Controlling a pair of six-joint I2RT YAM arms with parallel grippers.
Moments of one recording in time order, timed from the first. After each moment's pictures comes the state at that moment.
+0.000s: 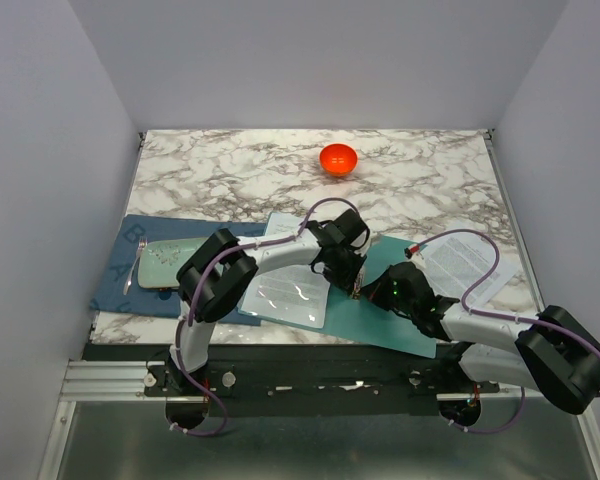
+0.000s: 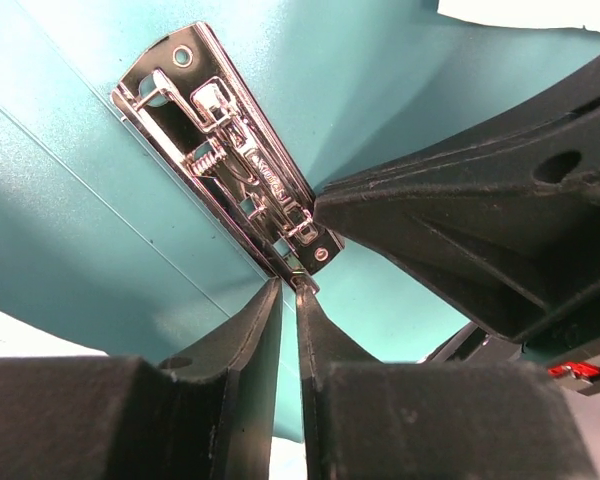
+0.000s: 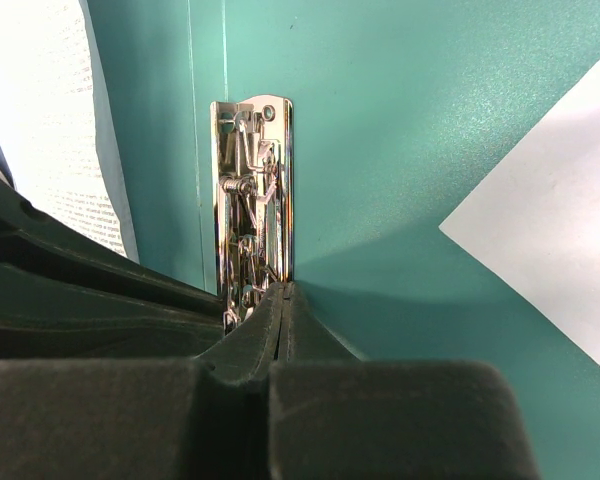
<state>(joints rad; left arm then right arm) -0.92 1.99 1.39 -0.51 0.33 -0.29 0.68 1.17 0.22 0.28 0.15 1.03</state>
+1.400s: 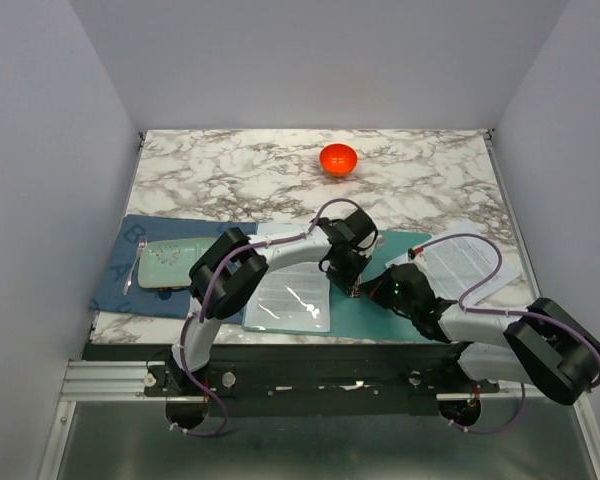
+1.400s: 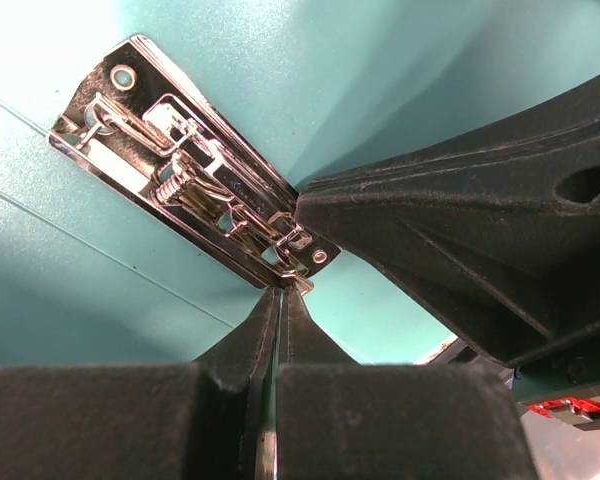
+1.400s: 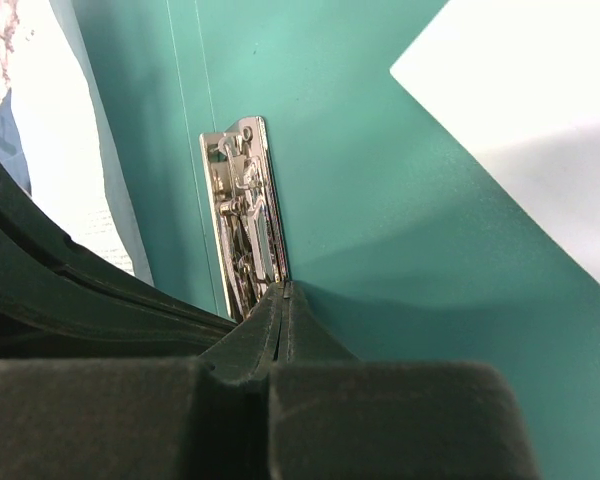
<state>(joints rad) -0.94 2.07 1.50 -0.63 0.30 -0.30 0.67 1.25 0.18 0.43 0.14 1.08</state>
